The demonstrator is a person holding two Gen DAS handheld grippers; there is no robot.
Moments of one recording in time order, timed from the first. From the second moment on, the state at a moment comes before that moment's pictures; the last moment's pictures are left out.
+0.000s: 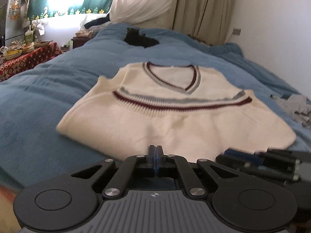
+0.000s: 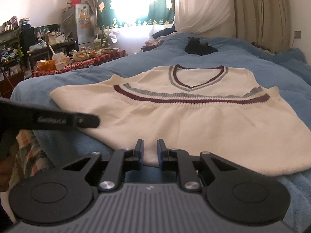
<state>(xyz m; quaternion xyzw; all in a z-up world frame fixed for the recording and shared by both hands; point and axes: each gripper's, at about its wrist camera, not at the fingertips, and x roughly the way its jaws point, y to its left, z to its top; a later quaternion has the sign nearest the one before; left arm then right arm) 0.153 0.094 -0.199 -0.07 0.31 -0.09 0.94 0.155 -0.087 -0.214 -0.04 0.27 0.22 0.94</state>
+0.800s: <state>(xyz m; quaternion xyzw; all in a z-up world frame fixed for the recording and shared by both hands) 0.162 0.148 -0.183 -0.04 0.34 -0.05 0.94 0.177 -0.057 -0.211 -0.02 0.30 0.28 0.91</state>
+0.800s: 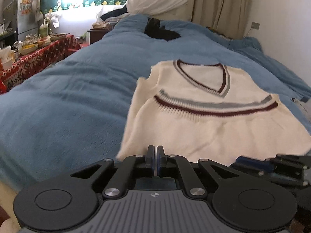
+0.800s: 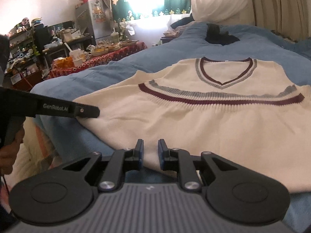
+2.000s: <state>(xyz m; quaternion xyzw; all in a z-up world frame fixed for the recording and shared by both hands) 0.123 0.184 -0.169 -0.15 0.32 -0.04 0.93 0.127 -0.211 -0.159 -0.02 0.26 0.11 0.96</state>
